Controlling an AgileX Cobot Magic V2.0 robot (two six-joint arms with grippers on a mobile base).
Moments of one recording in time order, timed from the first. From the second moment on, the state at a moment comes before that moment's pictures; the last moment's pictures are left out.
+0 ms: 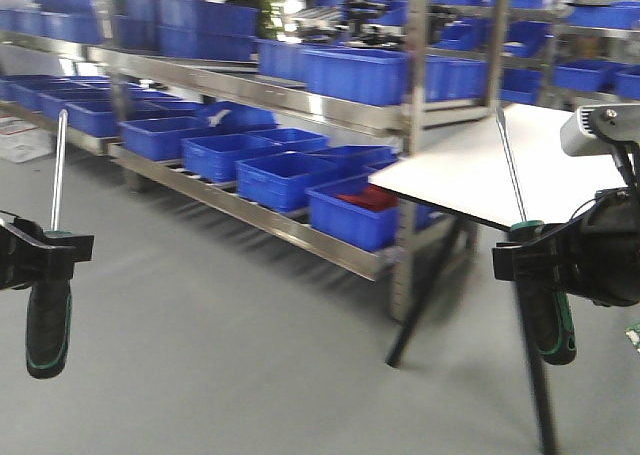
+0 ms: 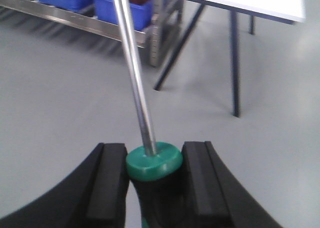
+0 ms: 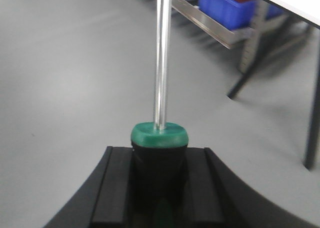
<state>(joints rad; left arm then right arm) -0.17 1.18 -1.21 -0.37 0.63 0.28 0.27 1.20 -1.24 0.04 0.64 0.03</state>
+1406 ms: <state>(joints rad) -0.17 1.18 -1.21 -0.37 0.63 0.28 0.27 1.20 -1.24 0.04 0.66 0.03</state>
